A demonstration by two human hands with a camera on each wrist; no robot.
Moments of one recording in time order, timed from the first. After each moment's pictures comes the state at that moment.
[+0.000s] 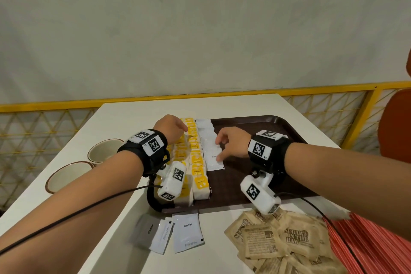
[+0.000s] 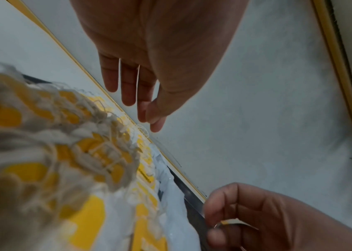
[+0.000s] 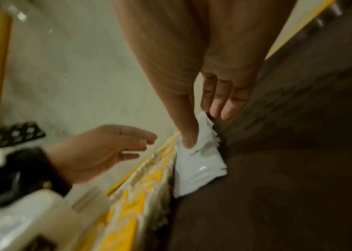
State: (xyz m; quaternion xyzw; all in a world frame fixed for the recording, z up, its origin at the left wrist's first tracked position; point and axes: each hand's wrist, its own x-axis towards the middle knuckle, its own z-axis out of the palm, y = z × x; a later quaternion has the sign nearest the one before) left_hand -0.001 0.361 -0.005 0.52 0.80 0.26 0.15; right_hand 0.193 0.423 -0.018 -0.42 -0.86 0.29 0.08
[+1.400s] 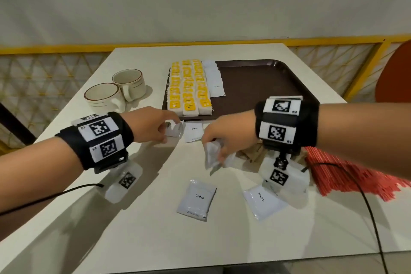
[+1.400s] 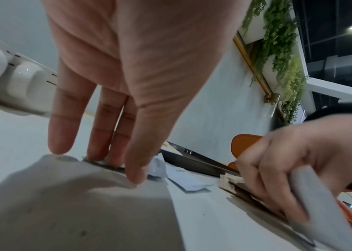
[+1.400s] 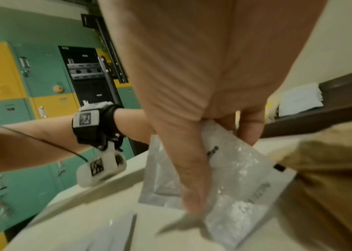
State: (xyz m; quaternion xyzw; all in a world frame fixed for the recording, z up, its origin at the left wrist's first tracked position) left_hand 0.045 0.153 -0.017 0.68 0.72 -0.05 0.12; right_hand 0.244 0.234 0.002 -0.09 -0.97 0.08 -0.19
